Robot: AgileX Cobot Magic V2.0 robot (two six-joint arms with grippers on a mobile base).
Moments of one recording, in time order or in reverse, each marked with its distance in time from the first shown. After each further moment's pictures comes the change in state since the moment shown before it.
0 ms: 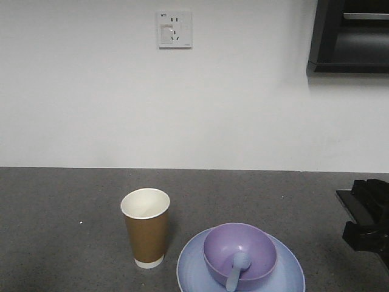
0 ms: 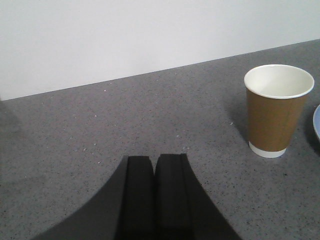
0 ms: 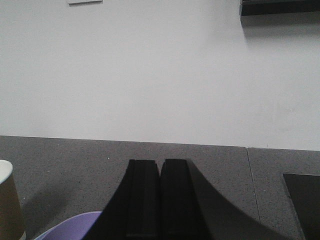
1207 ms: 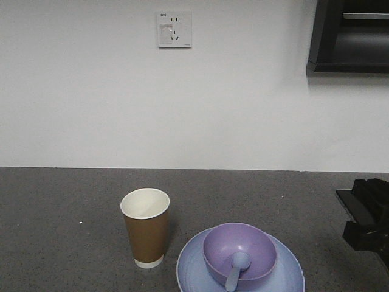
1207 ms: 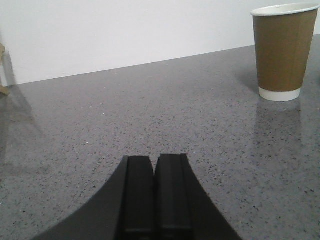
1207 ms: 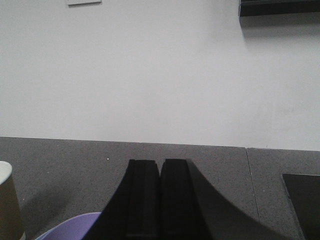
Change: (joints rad) left arm 0.208 -0.670 0.723 -0.335 -0.287 0.341; right arm 0.000 0.000 0.001 0.002 -0.003 0.000
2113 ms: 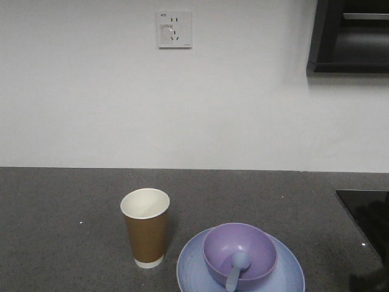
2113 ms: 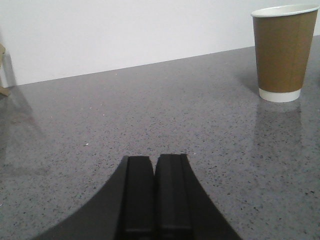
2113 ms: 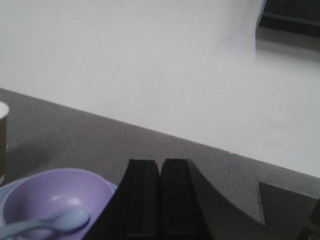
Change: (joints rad) left arm 0.002 0.000 0.000 0.000 -0.005 0.000; right arm 0.000 -0.126 0.149 -0.301 -0.010 0.042
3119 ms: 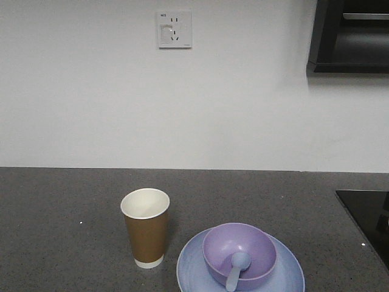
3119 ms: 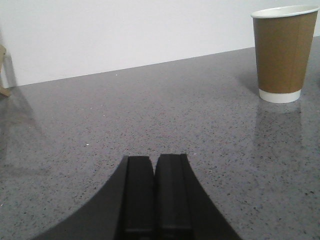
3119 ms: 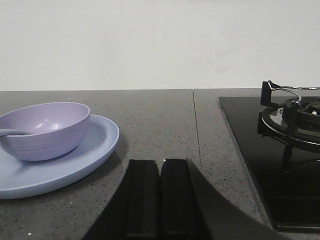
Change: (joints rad) left arm 0.000 -0.002 0.000 -0.001 0.000 0.000; right arm -0.160 -0.790 0.512 -0.041 0.248 0.256
